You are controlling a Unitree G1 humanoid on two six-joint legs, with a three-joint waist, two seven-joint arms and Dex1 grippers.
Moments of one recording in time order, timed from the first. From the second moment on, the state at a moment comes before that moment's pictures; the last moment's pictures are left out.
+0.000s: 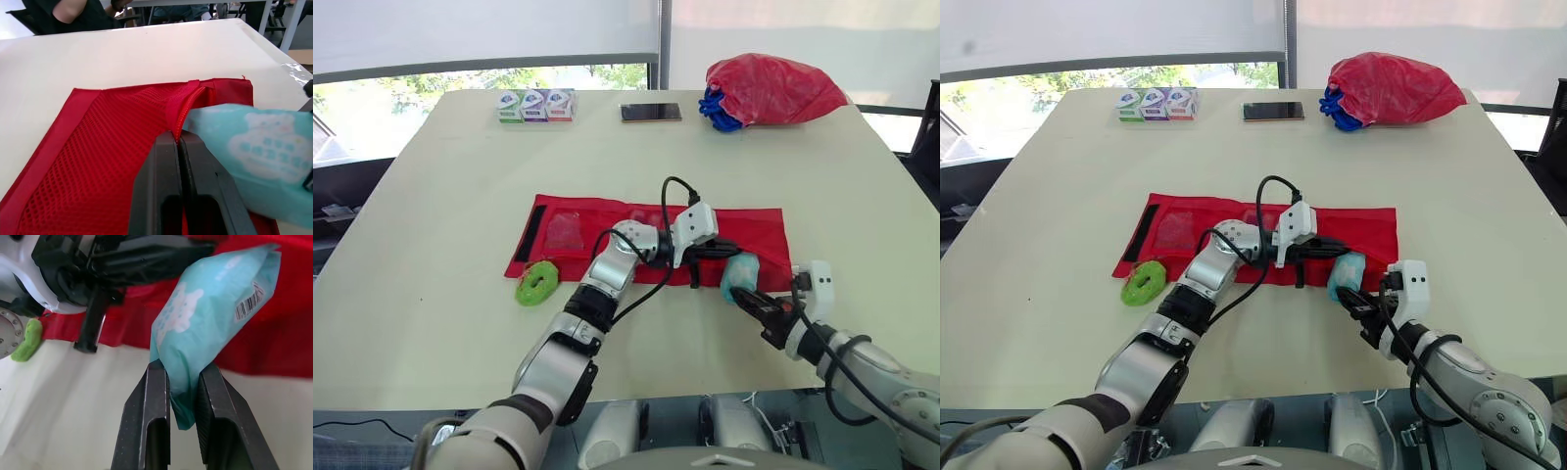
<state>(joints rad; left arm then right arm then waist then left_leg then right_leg) -0.72 0.10 -0.30 0.48 -0.04 0.02 -1.12 0.12 -0.43 -0.12 -0.68 1.19 0.96 -0.13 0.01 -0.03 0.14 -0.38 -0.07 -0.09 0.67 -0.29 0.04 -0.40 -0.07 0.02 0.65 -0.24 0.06</state>
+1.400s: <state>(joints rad) -0.84 -0.04 -0.36 0.74 0.02 -0.10 -0.94 0.32 -0.61 -0.26 -0.80 0.78 0.67 0.33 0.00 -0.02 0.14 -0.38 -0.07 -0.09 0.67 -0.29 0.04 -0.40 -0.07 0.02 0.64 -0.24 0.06</state>
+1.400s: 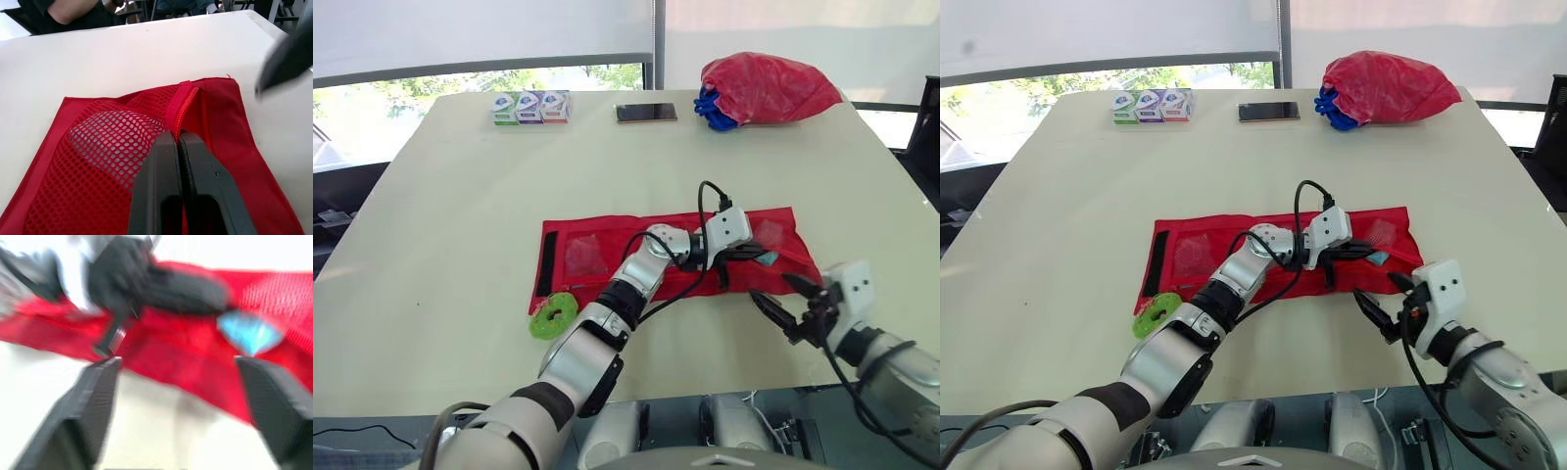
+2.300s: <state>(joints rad) -0.69 0.44 -0.17 0.23 -0.30 0.25 -1.37 0.46 -0.65 -0.59 -0.64 0.72 0.50 0.64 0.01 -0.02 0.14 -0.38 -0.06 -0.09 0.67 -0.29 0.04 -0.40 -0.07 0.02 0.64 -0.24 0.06</state>
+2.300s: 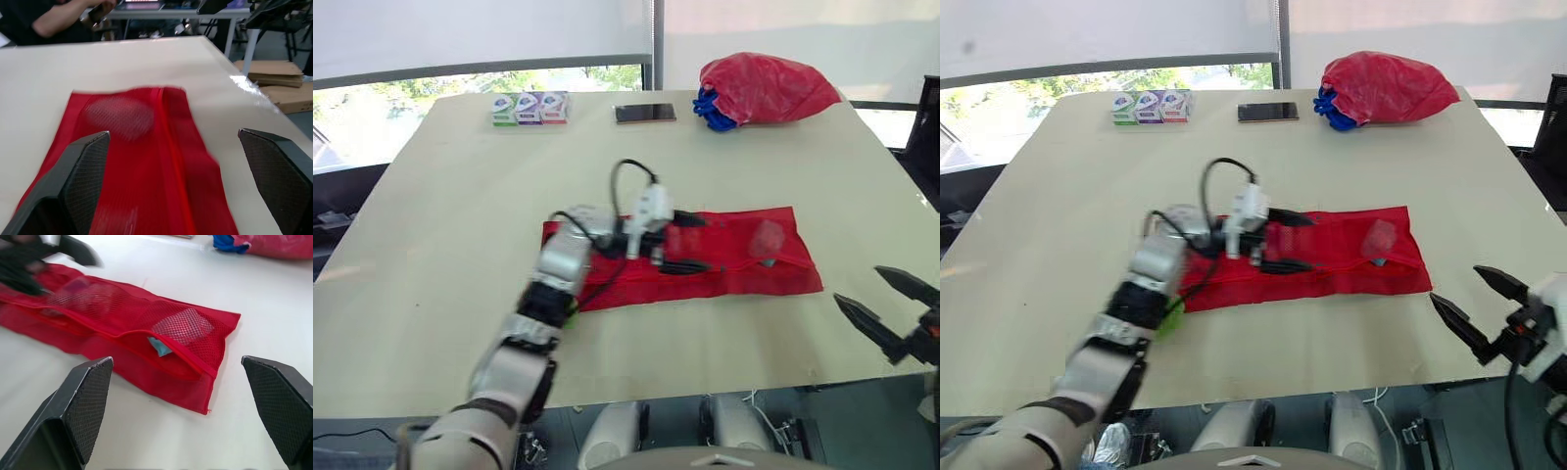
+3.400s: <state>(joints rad) -0.49 0.94 0.11 -0.18 -0.67 0.55 -1.50 0.15 -0.65 -0.43 -0.30 0.54 0.72 0.43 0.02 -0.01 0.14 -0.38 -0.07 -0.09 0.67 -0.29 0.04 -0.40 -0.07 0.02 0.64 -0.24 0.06</state>
